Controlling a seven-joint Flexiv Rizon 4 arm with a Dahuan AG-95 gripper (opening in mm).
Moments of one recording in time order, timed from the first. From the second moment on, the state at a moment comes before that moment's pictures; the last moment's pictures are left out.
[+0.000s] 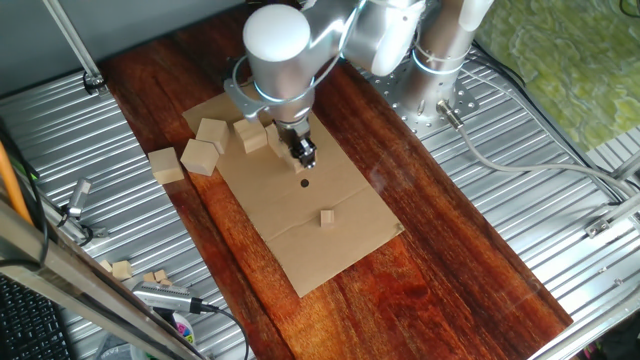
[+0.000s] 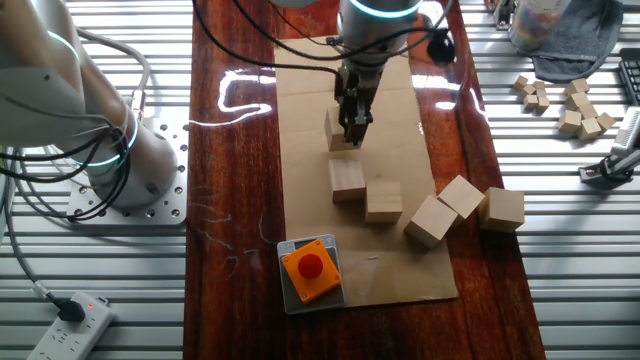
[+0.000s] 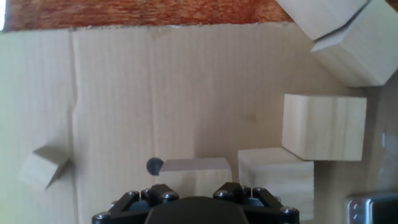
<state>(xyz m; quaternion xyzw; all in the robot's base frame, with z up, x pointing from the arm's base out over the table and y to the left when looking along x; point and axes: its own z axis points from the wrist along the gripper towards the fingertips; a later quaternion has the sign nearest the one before) 0.407 0.052 0.084 0.10 -0.99 0.04 0.05</state>
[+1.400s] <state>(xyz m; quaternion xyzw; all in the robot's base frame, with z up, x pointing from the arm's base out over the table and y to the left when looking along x) 0.409 0.059 0.092 0.20 -0.98 0.05 0.06</state>
